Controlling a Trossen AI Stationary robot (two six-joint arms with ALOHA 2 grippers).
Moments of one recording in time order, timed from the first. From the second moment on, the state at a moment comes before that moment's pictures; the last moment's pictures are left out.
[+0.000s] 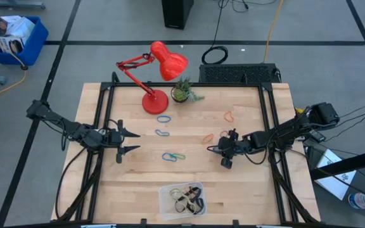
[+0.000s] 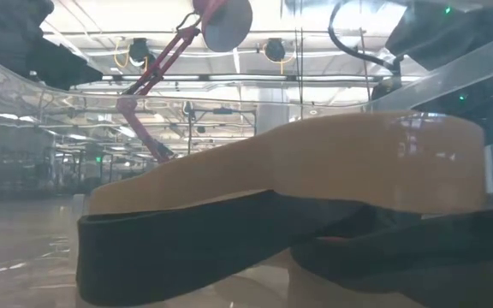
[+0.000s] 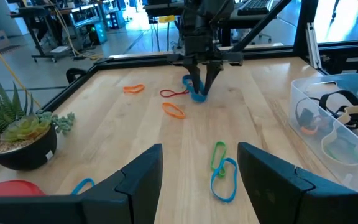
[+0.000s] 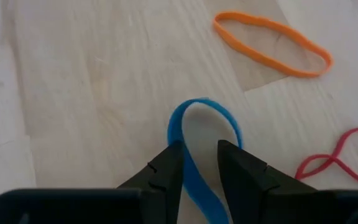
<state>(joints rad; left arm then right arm) -0.47 0.39 0.20 -0.05 -0.50 -0.05 0.24 1.38 0.47 -0.09 0.23 0.51</state>
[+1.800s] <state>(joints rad) -0.47 0.39 0.20 -0.05 -0.50 -0.06 0.26 1.50 0.47 0.02 0.29 0.67</state>
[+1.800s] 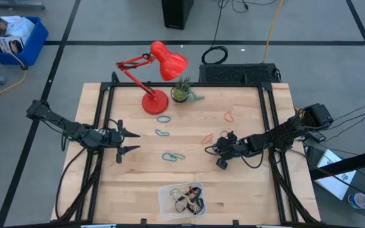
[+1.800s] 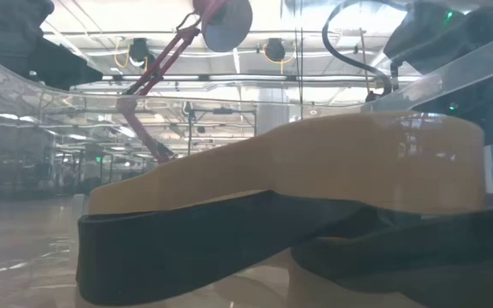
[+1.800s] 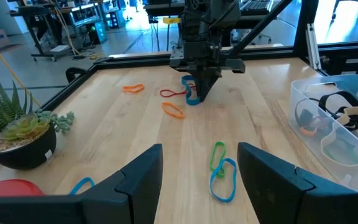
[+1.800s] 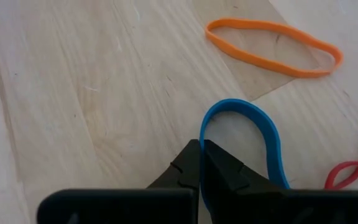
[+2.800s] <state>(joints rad) -0.47 0.39 0.20 -0.05 -0.50 -0.06 0.26 1.13 0.53 0.88 0.34 0.21</state>
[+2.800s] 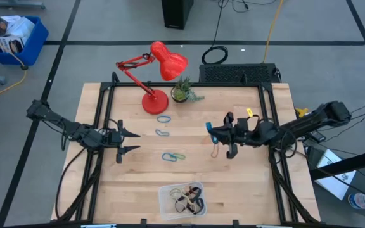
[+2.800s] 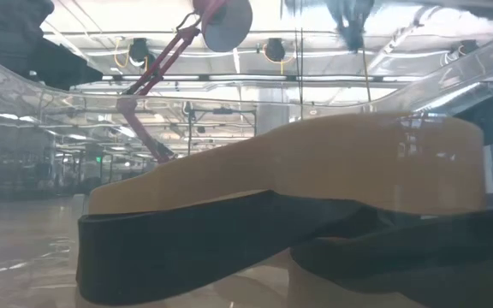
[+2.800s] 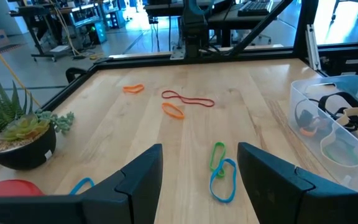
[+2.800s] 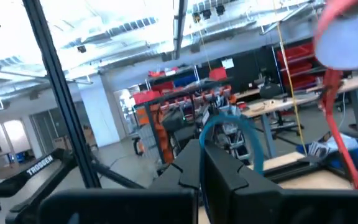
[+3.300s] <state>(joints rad) -0.47 0.39 0.20 -0.05 -0.50 -0.06 0.47 1.45 1.31 -0.15 0.31 0.07</state>
